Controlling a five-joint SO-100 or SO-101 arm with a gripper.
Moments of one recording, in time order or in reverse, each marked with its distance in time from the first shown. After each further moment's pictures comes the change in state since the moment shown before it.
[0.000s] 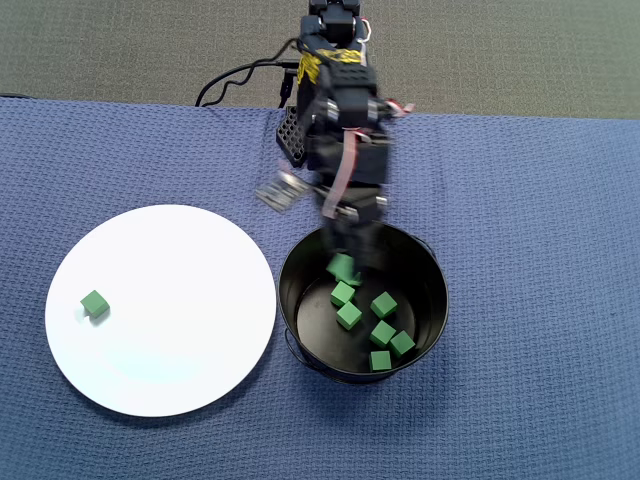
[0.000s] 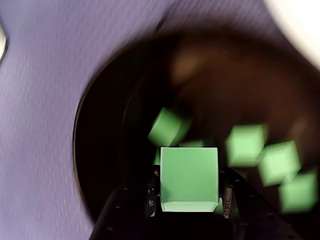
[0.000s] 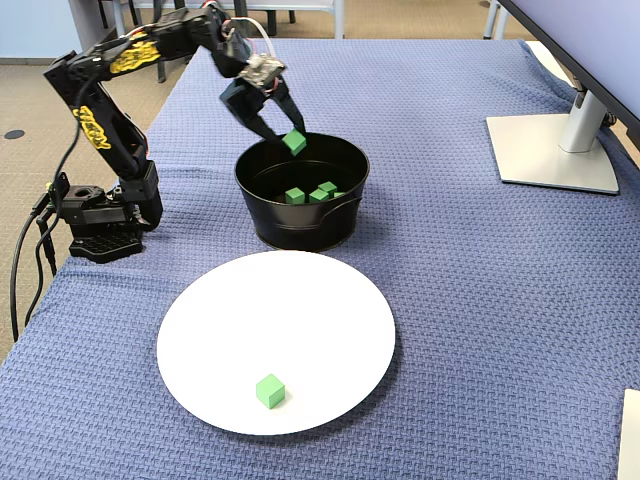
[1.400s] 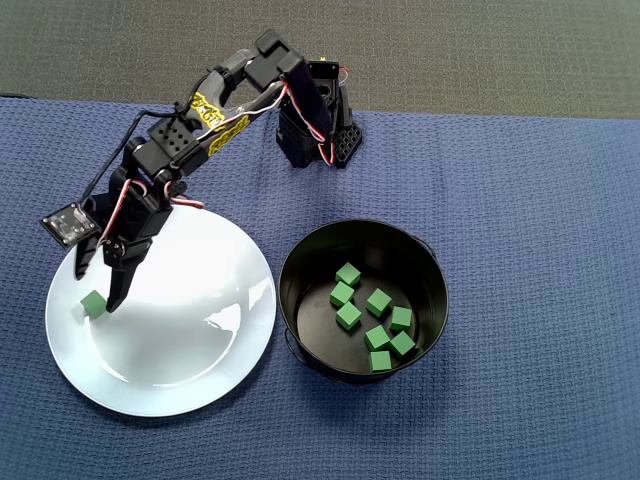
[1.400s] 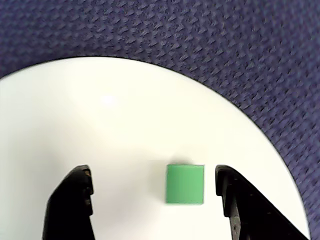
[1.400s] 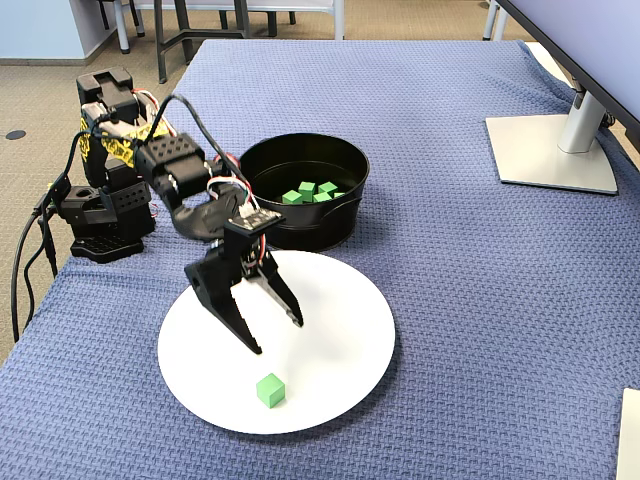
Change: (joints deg) arm 56.9 -41.0 -15.2 -37.4 -70.1
